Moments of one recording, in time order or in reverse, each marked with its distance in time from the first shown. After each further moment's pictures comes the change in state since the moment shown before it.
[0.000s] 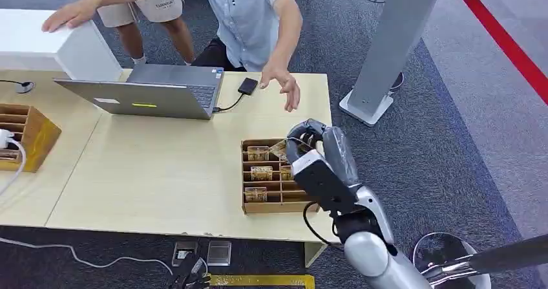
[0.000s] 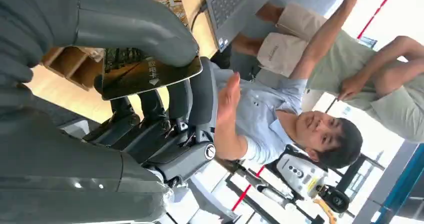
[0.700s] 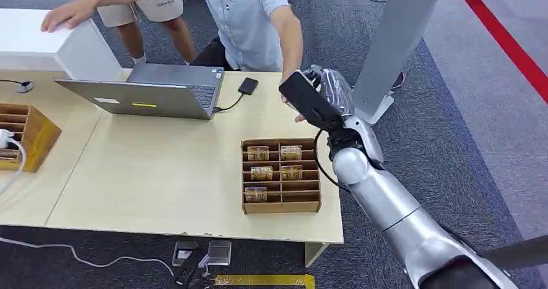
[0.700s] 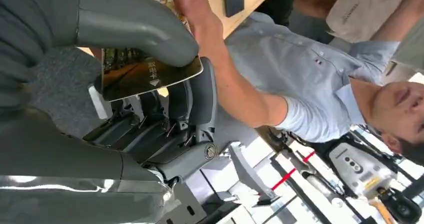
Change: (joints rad) left arm -0.037 -0.001 0.000 0.000 -0.061 -0.044 0.074; right arm -0.426 0.164 0.020 0.678 -0.001 -0.022 0.017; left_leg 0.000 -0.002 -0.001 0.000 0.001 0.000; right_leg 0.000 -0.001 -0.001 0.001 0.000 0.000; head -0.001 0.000
